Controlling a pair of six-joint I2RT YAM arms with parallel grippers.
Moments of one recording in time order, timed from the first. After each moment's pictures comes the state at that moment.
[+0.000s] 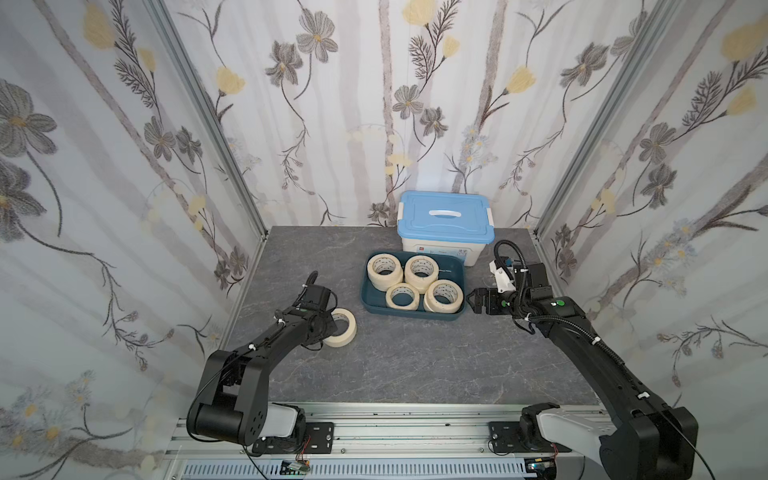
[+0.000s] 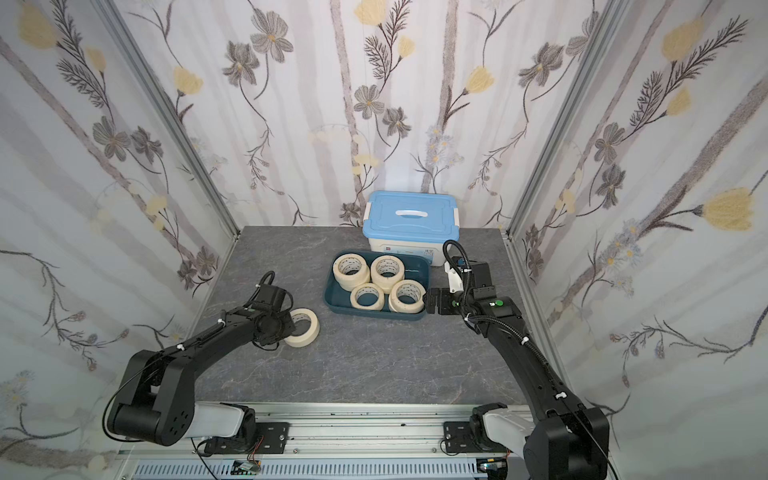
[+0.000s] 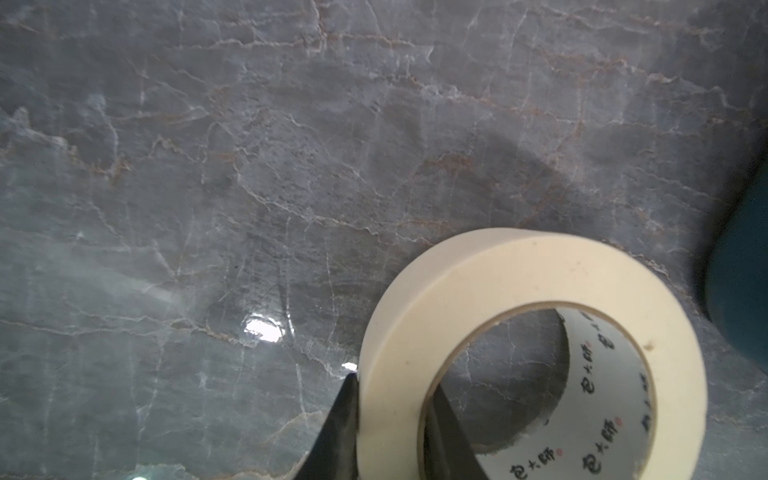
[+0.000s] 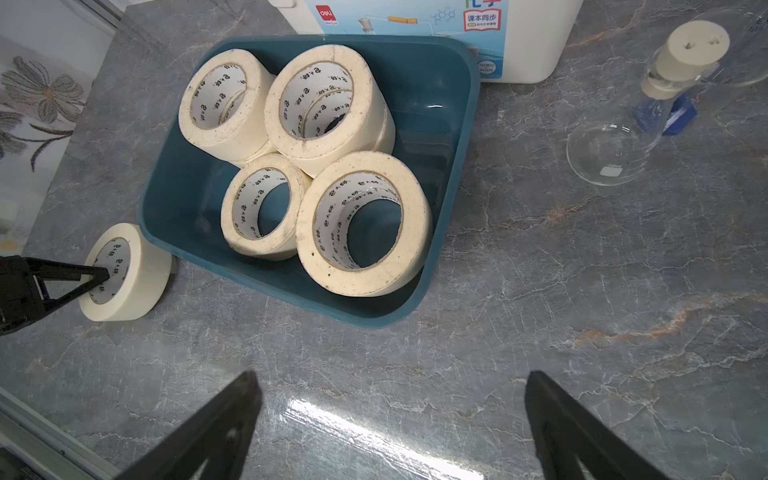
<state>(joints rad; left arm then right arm) -0.22 1.40 0.71 -0.51 -0.09 -0.66 0.19 1.15 0.95 -0.62 -0.22 0.21</state>
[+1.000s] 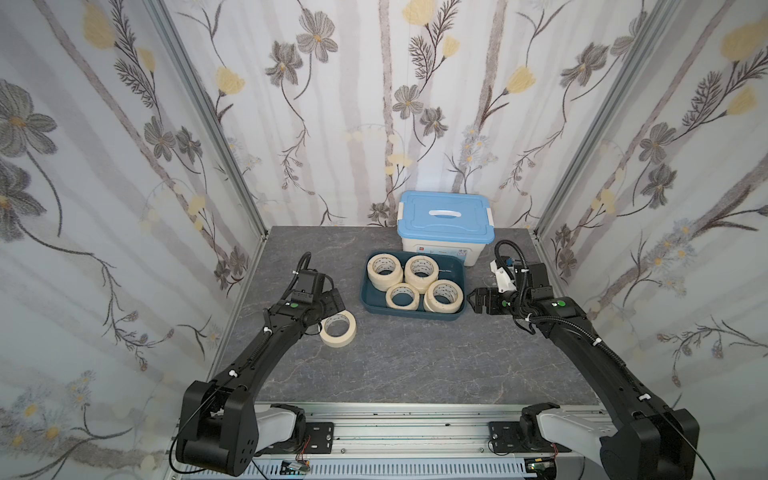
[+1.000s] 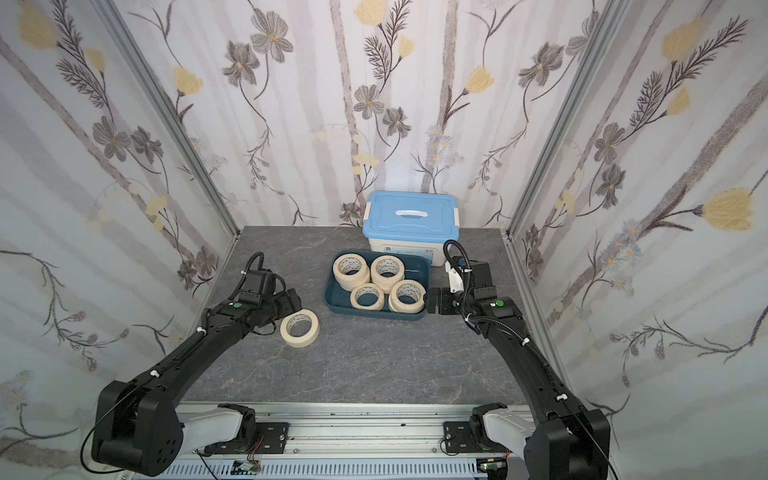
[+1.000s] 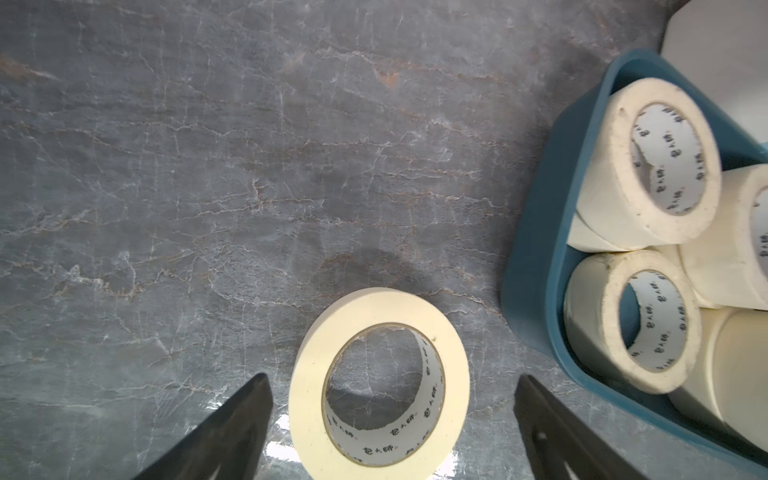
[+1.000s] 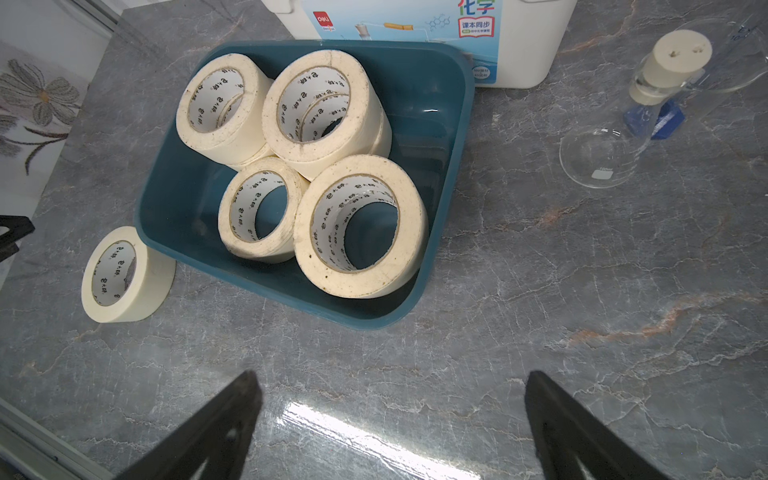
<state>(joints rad) -0.24 1.24 0.85 -0.51 -0.04 -0.58 0.19 1.15 0.95 -0.62 -0.20 0.21</state>
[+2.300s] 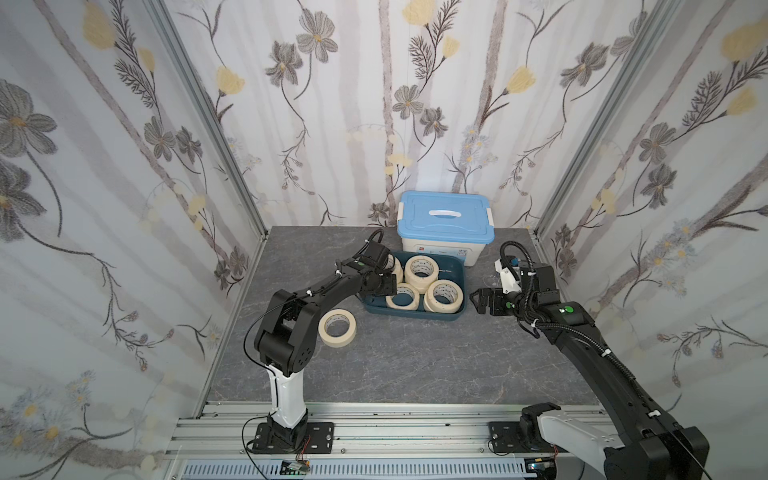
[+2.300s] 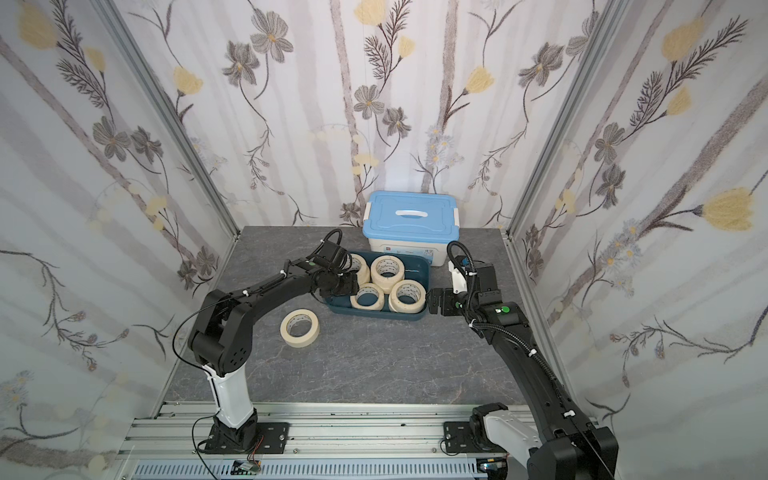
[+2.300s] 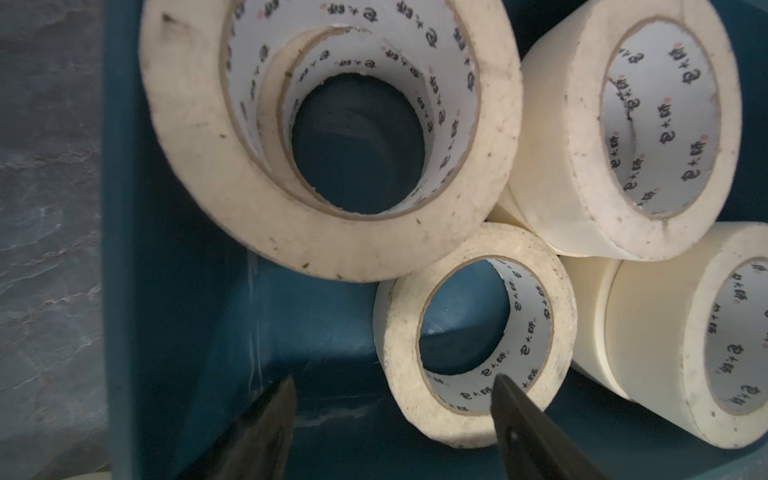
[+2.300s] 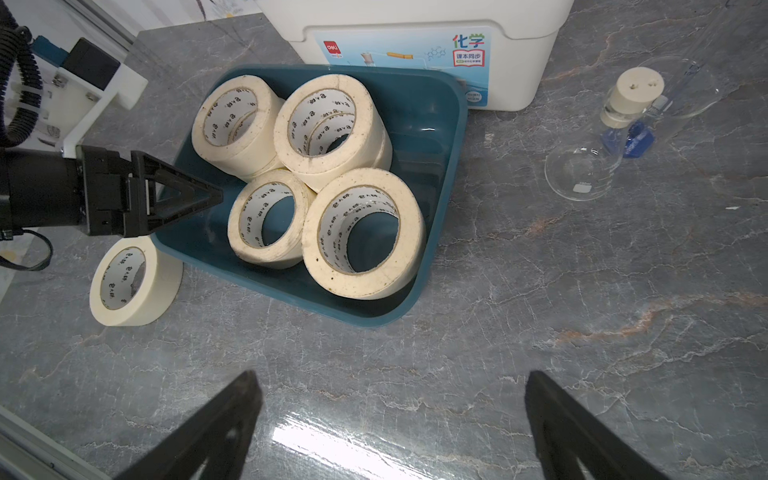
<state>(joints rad) -0.52 1.92 1.44 -0.58 0.08 -0.50 0.19 1.08 0.95 -0.64 -0.18 0.21</state>
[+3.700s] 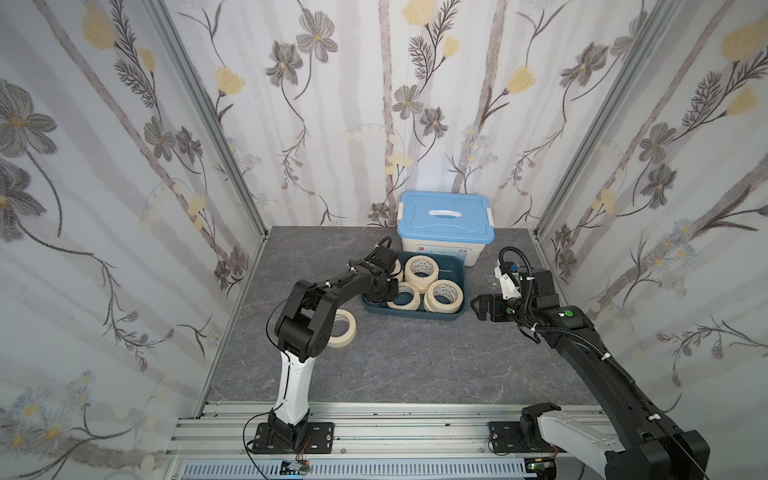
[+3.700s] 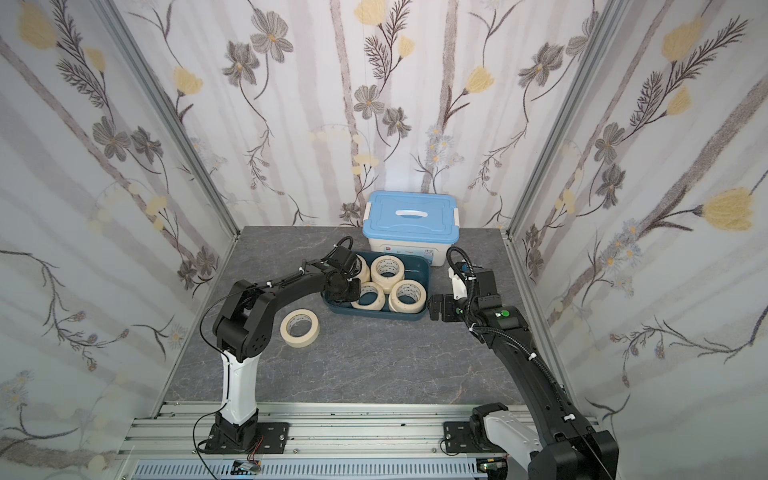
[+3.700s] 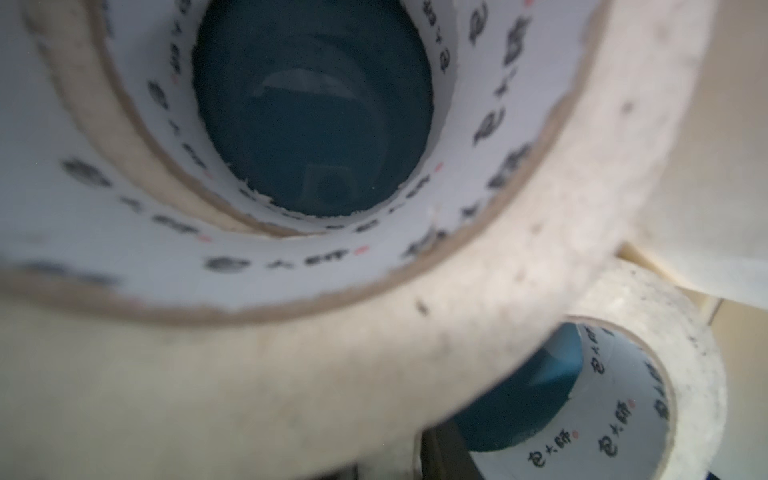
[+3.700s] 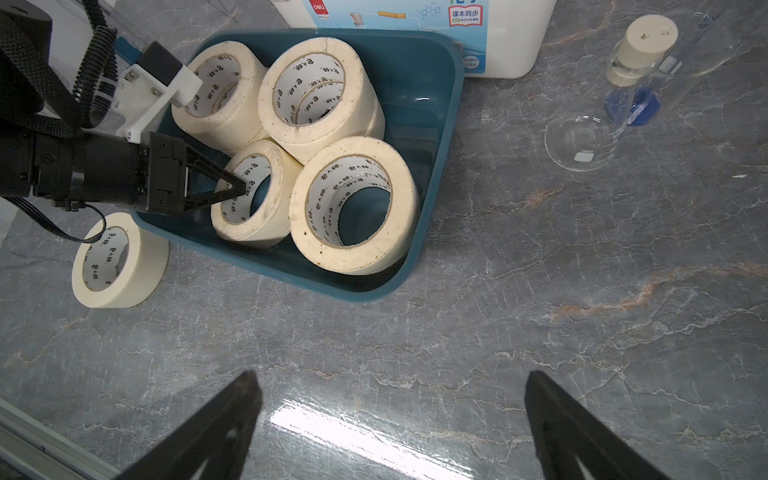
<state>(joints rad) -0.54 2.07 1.52 -0.60 0.13 -0.52 0.19 1.06 0.91 -0.66 -0.18 0.20</state>
